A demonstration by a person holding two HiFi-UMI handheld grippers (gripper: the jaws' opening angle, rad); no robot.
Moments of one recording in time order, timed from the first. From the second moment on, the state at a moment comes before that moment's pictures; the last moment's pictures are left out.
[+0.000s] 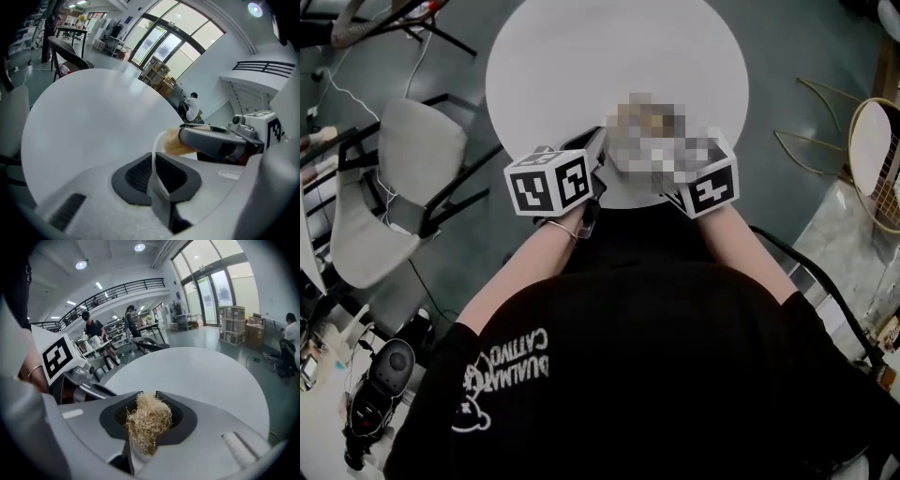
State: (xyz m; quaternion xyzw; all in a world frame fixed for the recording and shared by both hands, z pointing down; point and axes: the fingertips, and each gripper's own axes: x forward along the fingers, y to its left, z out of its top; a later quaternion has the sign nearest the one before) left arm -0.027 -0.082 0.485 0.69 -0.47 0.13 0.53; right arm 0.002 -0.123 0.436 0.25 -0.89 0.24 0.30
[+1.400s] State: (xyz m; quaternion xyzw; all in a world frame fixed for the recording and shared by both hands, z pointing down) left arm -0.047 -0.075 0.488 0.67 -0.47 0.14 0.55; right arm 0.058 -0.128 0.469 0.31 -0.83 0.20 0.41
